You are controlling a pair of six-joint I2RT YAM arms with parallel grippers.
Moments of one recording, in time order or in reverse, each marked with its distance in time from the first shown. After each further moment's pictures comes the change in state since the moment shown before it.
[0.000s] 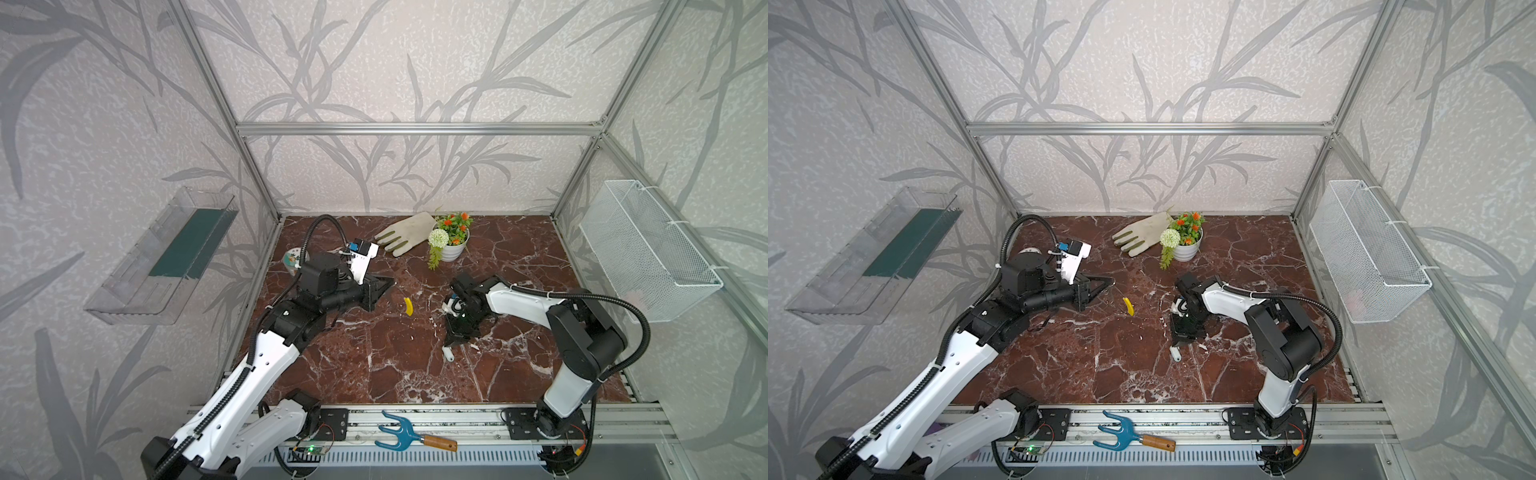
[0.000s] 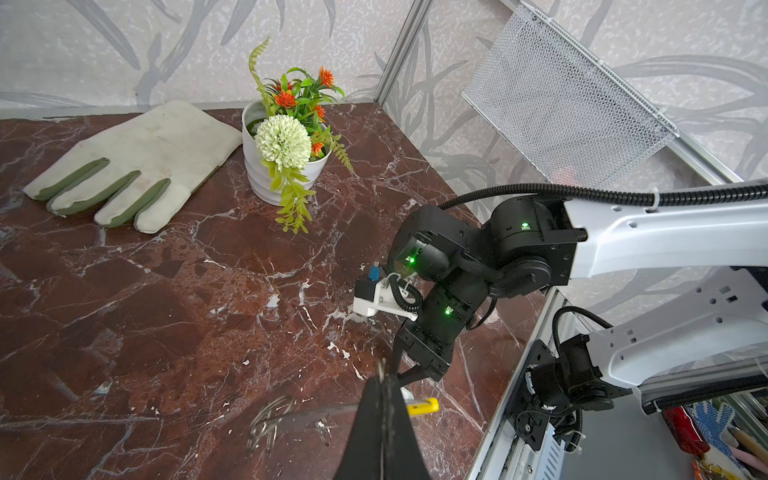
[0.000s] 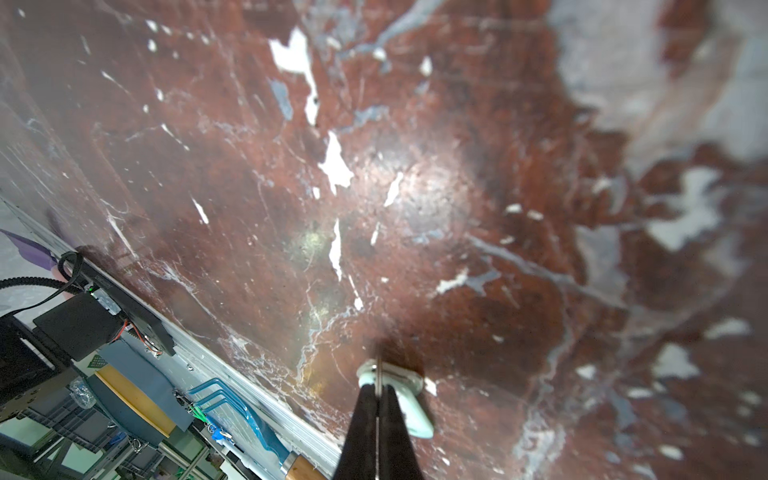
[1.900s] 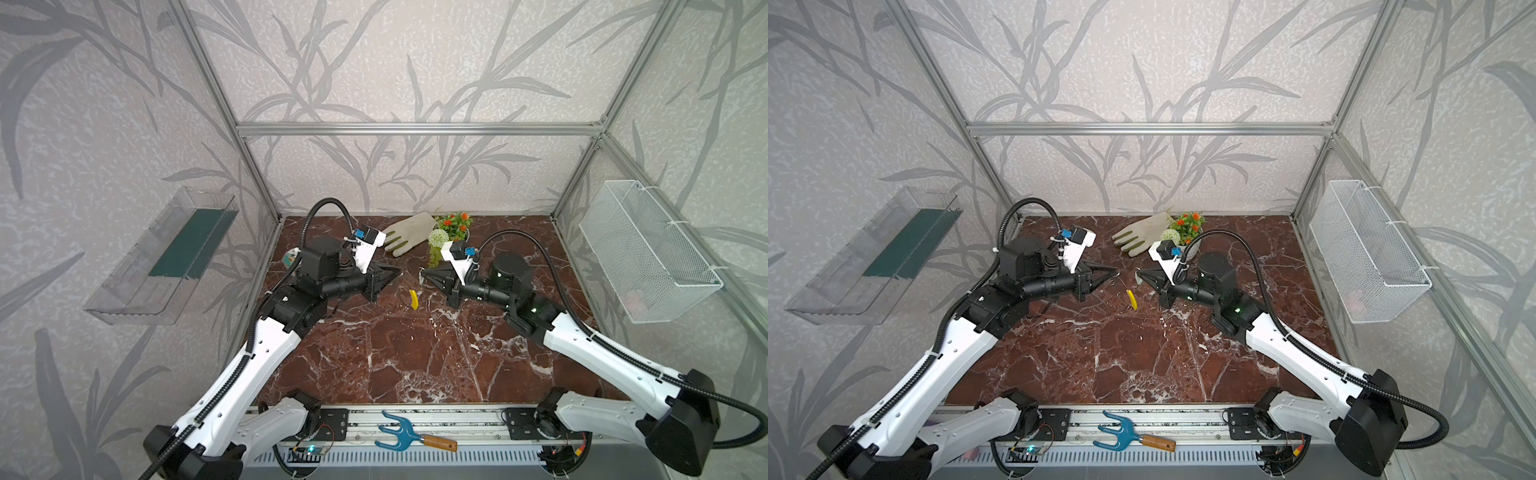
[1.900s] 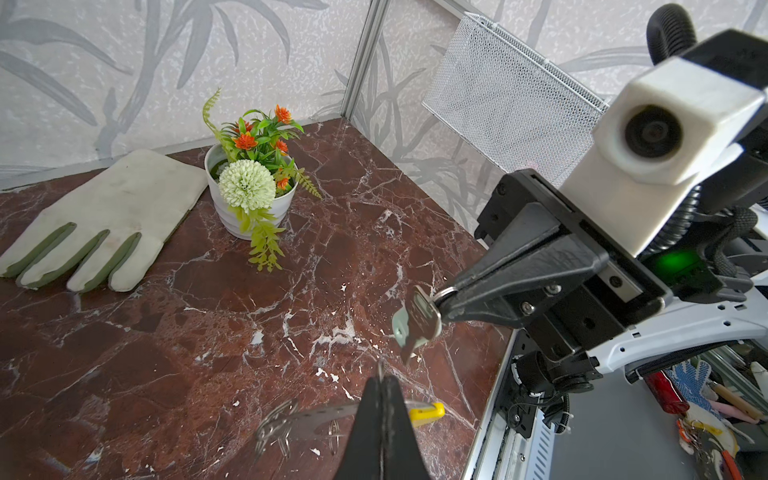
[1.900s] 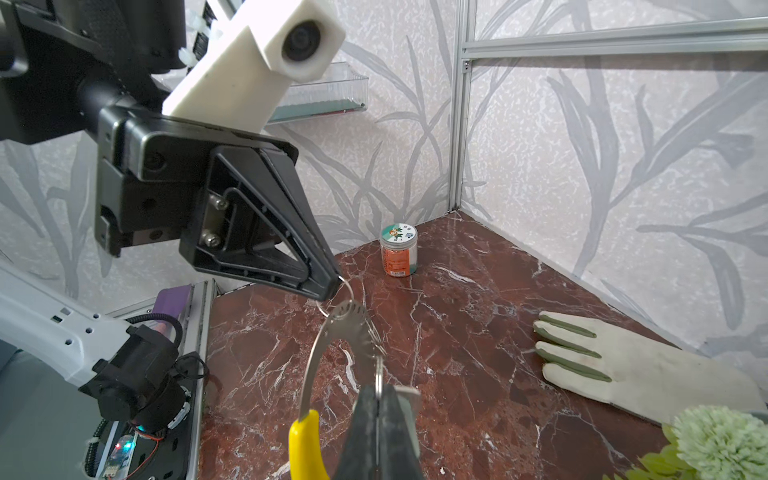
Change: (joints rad) left arm -0.001 0.087 0.173 -0.066 0.087 0.096; right arm 0.137 -0.553 -0.047 0.840 0.095 -0.455
